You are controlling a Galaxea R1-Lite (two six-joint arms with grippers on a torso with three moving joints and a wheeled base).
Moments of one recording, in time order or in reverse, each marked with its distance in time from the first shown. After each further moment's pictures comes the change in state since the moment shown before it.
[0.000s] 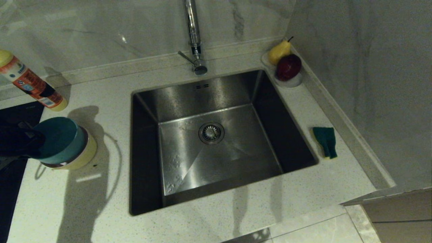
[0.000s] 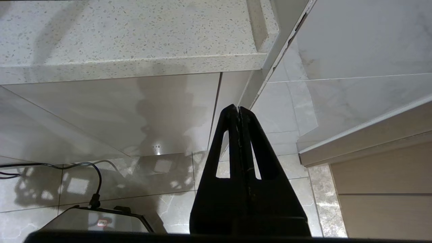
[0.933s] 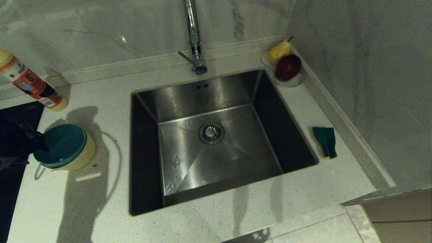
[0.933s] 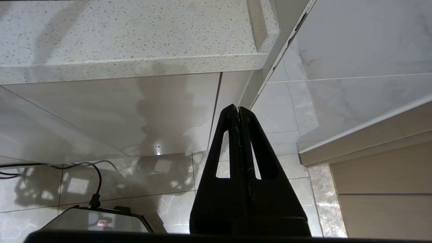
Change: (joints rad) left arm 0.005 0.006 0.001 -0.003 -0.004 -0.006; right arm 0.000 0.000 0.000 0.000 0.000 0.000
